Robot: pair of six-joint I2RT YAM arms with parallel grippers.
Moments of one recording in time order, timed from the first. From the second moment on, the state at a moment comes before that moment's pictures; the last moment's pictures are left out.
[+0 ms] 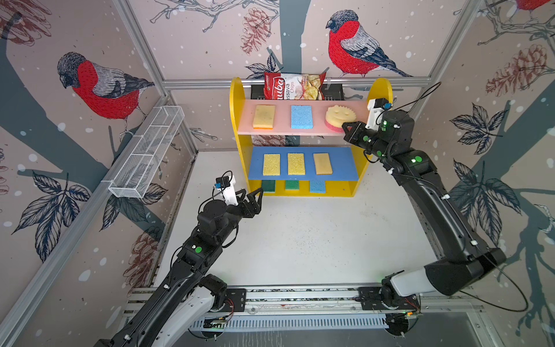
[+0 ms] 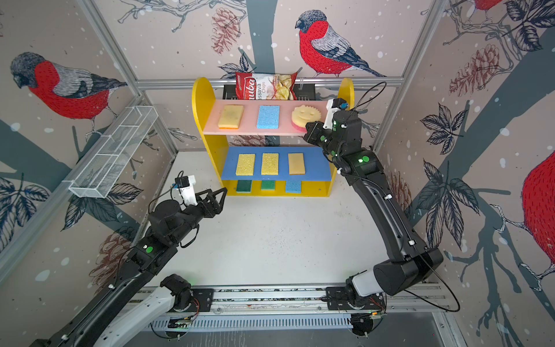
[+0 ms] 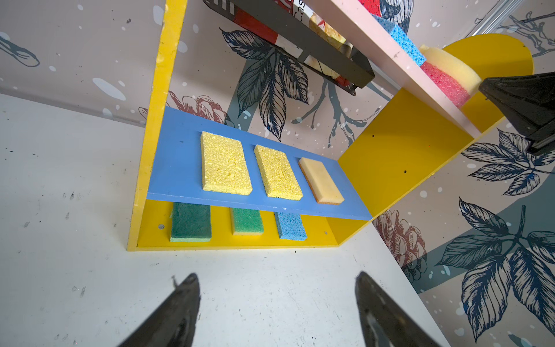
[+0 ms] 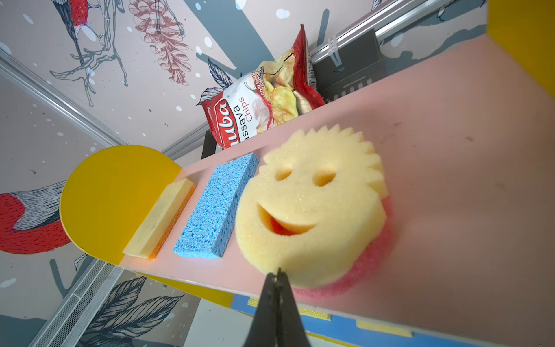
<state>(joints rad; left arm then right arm) -0.48 0.69 0.68 -0.15 -0.02 -0.53 0.42 1.46 1.76 -0.49 -0.11 0.56</state>
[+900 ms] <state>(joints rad) -0.48 0.68 0.69 -0.16 -0.02 -0.55 0.39 1.39 1.75 -0.48 -0.14 0.57</state>
